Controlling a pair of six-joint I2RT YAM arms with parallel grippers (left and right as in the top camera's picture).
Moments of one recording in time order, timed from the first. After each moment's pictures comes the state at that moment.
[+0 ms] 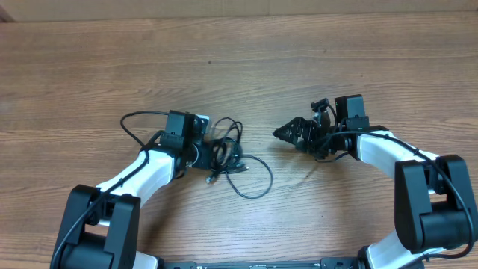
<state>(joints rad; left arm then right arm) -0.26 1.64 0.73 -0.23 0.23 -0.07 0.11 1.77 0.83 -0.17 -0.82 0.43</state>
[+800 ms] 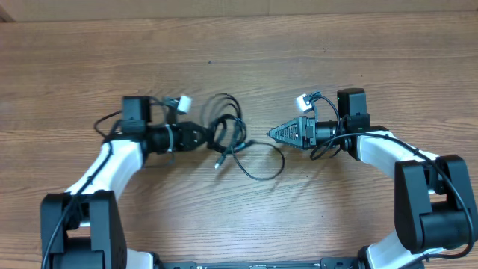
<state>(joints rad) 0.04 1.63 0.84 -0.29 1.05 -0.15 0.11 1.77 0.83 0.01 -1.33 0.35</state>
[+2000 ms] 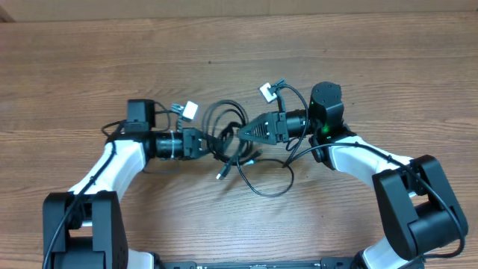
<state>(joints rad) -0.02 1.63 0.84 -0.42 1.24 -0.13 0.35 1.77 0.82 0.82 -1.35 0.98</state>
